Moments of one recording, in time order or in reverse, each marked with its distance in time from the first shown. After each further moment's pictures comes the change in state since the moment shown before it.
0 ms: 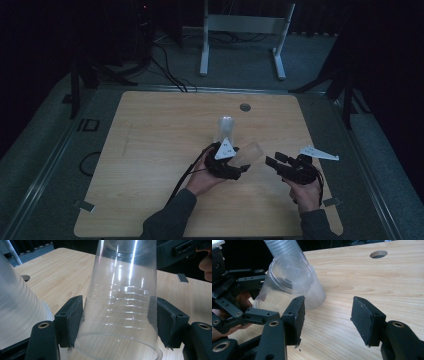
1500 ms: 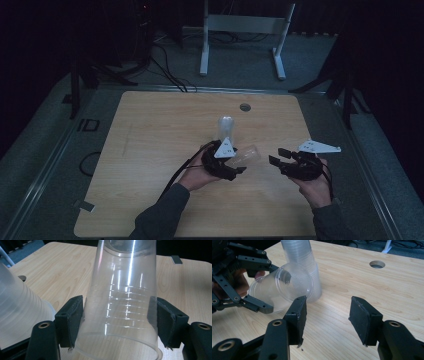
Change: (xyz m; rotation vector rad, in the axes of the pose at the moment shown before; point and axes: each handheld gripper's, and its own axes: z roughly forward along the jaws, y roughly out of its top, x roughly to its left) left arm 0.005 0.010 -0.013 0.100 -0.052 0.114; right arm 0.014 0.029 -0.015 0.098 -0.034 -0.236
